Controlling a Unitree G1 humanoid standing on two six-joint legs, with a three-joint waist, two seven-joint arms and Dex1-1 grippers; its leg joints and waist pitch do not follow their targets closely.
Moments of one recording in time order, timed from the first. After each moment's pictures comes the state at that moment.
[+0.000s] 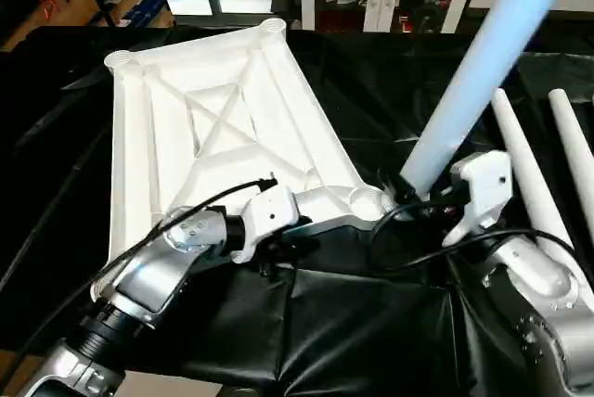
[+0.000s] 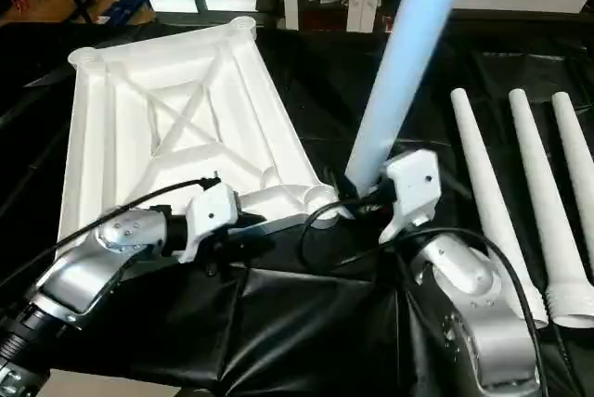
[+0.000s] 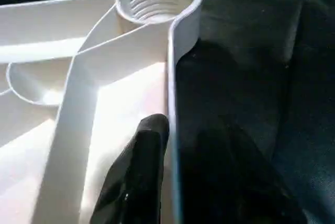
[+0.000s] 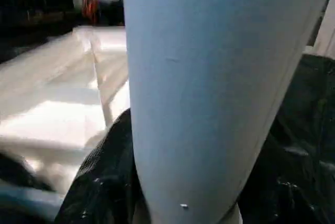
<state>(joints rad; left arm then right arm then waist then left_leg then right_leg) -0.41 0.46 -0.41 0.07 -0.06 0.27 -0.89 -0.10 -0.30 -0.05 -0.39 0.35 0.42 0.39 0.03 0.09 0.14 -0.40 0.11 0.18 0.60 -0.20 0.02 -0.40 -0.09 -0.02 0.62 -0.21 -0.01</state>
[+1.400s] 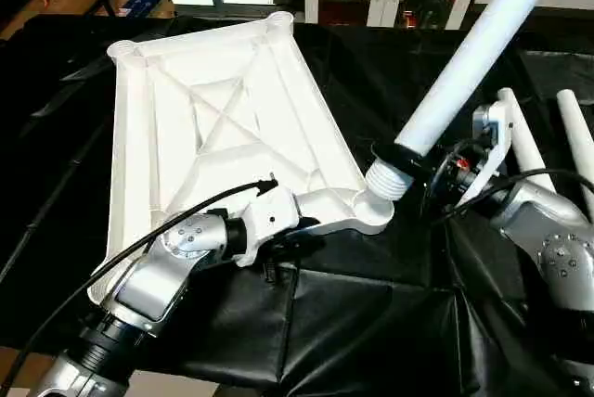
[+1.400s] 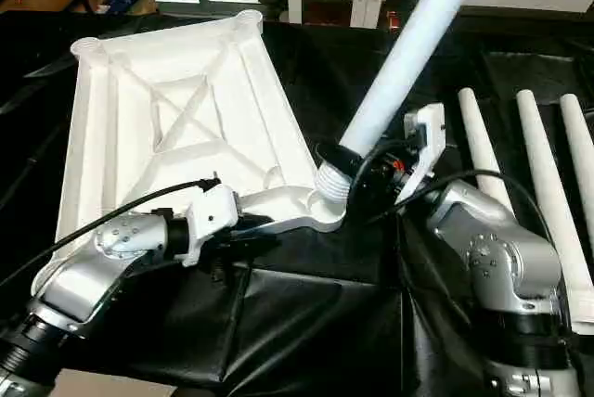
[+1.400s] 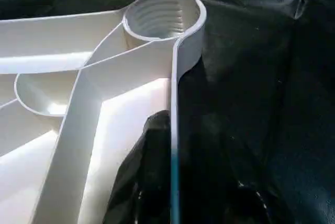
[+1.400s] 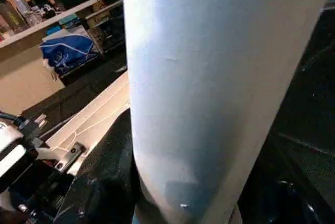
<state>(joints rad) -0.37 0.43 -0.37 0.03 -0.07 0.21 -0.91 -0.38 -0.42 -0.14 -0.07 0.67 0.67 0.73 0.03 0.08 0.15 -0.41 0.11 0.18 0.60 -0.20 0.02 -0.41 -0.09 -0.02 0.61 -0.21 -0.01</state>
